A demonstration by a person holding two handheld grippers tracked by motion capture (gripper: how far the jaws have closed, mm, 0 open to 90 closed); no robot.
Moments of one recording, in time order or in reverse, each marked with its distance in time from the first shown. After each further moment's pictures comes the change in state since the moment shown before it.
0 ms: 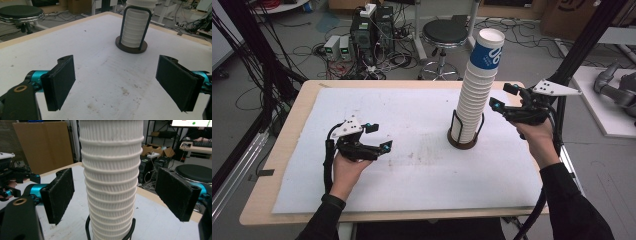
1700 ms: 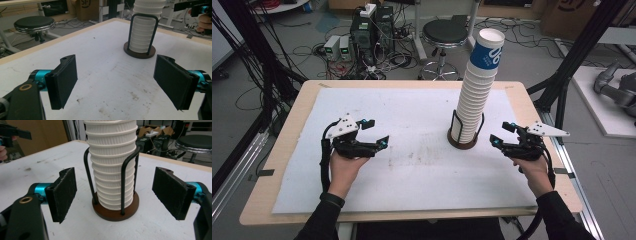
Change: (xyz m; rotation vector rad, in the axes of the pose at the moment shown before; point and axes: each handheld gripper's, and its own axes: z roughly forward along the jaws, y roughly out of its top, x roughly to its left) left arm 0.001 0.006 -0.009 -0.047 0.065 0.047; right arm 0.007 -0.114 -0.023 0.072 -0.037 0.080
